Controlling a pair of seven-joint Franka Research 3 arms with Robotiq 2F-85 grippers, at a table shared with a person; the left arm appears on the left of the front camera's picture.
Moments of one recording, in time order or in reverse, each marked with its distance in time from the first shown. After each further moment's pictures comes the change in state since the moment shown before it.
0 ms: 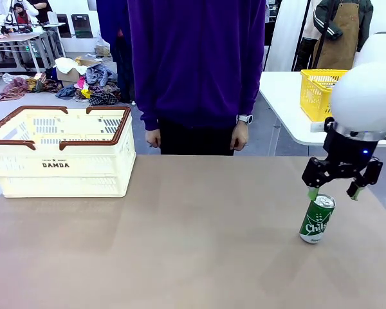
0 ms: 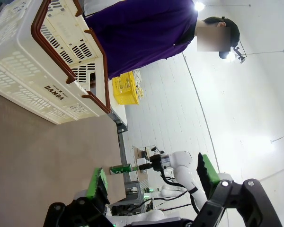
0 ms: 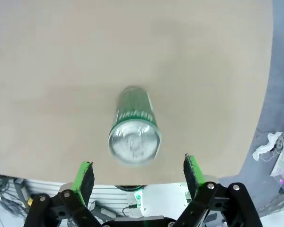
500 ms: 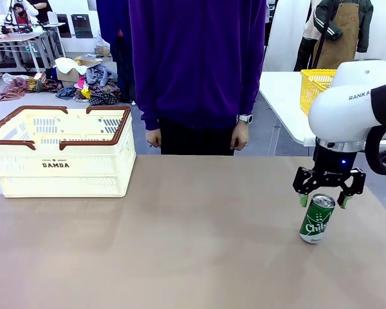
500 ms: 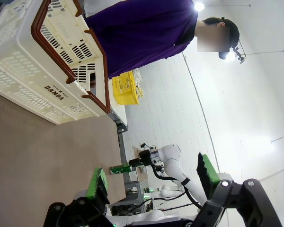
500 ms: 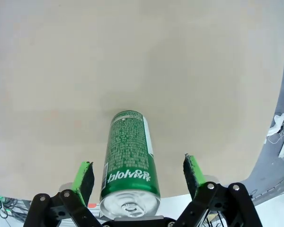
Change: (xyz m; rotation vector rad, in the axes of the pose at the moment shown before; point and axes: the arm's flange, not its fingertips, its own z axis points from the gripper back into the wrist) left arm 0.000 0.000 0.000 0.000 0.000 0.000; right arm 0.037 -0.005 -0.050 -0.010 0.083 -0.095
